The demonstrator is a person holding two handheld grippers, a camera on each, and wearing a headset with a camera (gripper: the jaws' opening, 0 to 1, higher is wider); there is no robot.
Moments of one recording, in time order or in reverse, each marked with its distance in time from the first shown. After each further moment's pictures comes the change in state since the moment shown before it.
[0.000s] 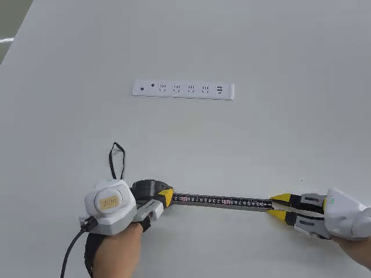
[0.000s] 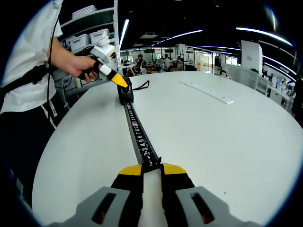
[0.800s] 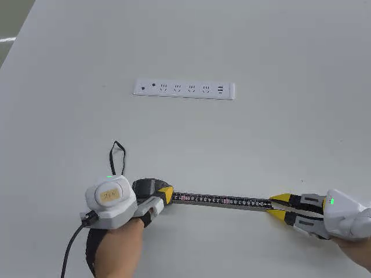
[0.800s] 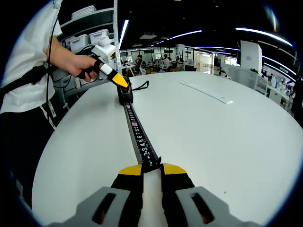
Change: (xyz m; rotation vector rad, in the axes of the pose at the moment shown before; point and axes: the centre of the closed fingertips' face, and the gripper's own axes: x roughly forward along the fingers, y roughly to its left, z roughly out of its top) left arm 0.002 0.002 -0.002 -0.050 0.029 0.021; right arm 0.000 0.001 0.000 0.001 -0.003 -0.007
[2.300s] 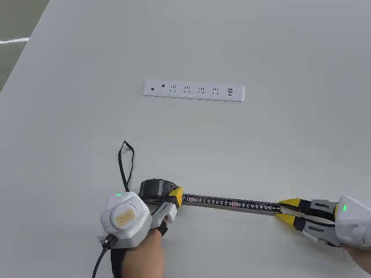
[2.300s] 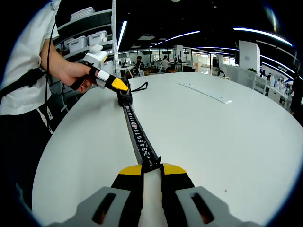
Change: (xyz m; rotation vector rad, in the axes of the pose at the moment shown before) left arm 0.000 0.001 -0.008 -0.098 -0.168 0.076; right arm 0.000 0.000 0.000 0.013 -0.013 -0.009
